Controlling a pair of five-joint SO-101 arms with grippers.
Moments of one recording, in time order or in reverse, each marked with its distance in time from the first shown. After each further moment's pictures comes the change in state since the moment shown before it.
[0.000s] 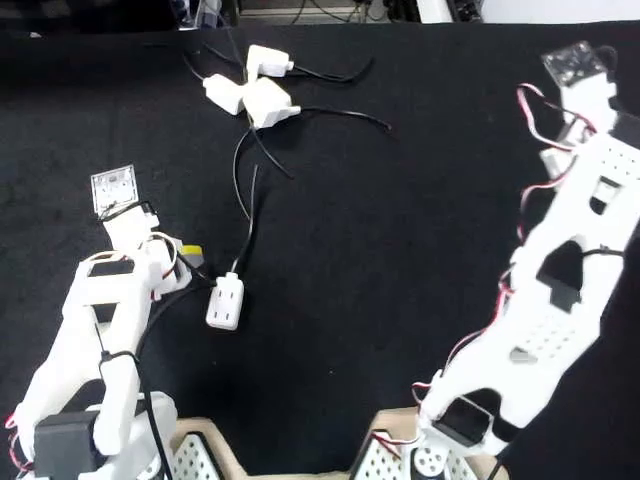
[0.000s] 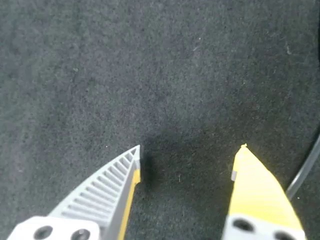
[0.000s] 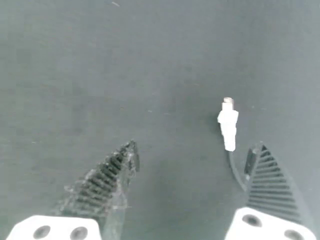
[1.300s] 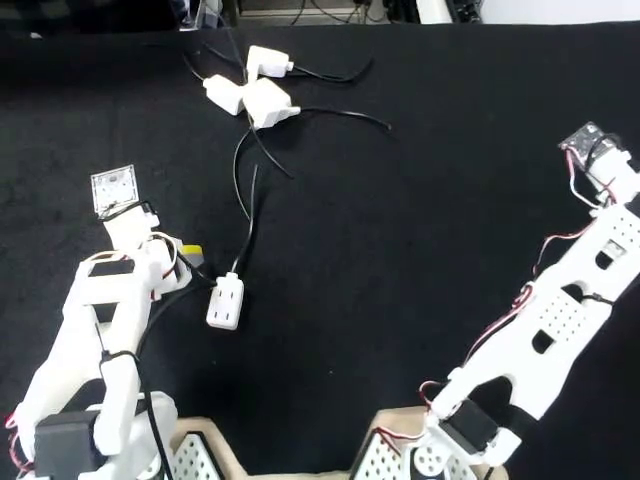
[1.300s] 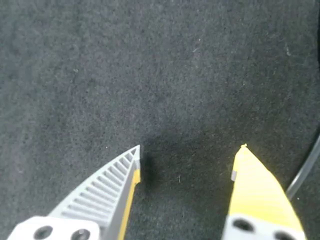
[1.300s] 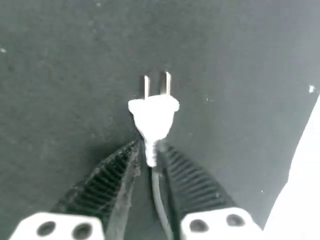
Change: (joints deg) left arm 0.0 0.0 0.0 -0.2 0.0; right arm 11.9 49.4 -52.1 -10.8 27.7
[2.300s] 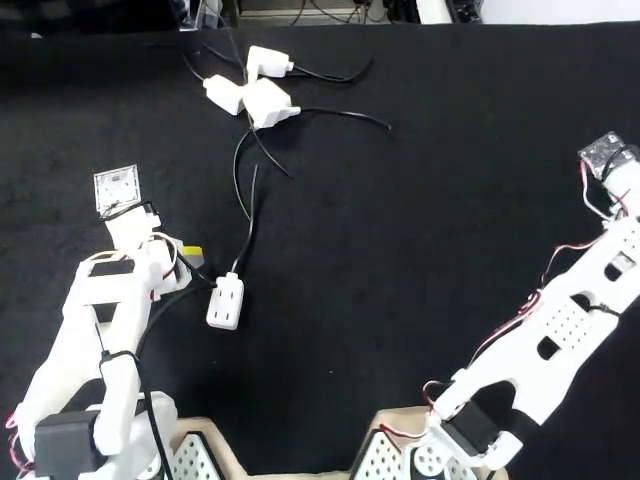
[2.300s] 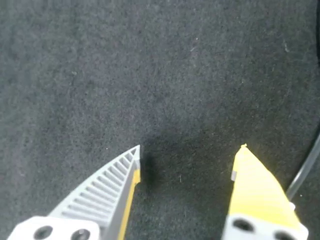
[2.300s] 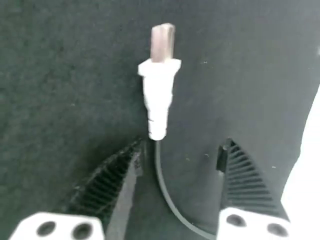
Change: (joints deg) left arm 0.0 0.0 0.0 0.0 -1.7; right arm 2.5 2.4 -0.6 -1.9 -2.6
